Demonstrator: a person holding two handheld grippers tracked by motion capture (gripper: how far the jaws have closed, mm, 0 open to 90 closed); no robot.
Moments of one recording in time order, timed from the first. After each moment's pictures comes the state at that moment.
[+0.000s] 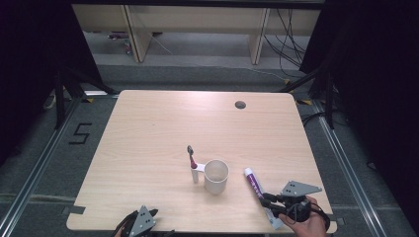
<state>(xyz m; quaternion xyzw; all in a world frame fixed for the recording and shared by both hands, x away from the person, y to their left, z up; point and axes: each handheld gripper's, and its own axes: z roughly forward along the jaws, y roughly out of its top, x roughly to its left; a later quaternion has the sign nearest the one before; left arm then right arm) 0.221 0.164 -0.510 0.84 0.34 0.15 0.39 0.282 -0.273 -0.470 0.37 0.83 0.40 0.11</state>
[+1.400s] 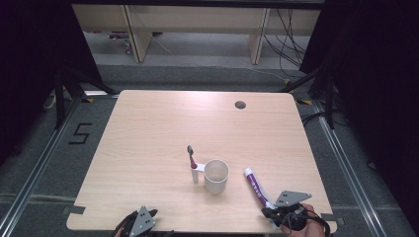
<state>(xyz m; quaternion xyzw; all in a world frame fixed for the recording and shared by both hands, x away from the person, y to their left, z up) 0.221 0.165 -0.511 0.84 0.35 0.15 0.39 0.267 -0.269 -0.487 0.35 0.88 0.31 0.08</state>
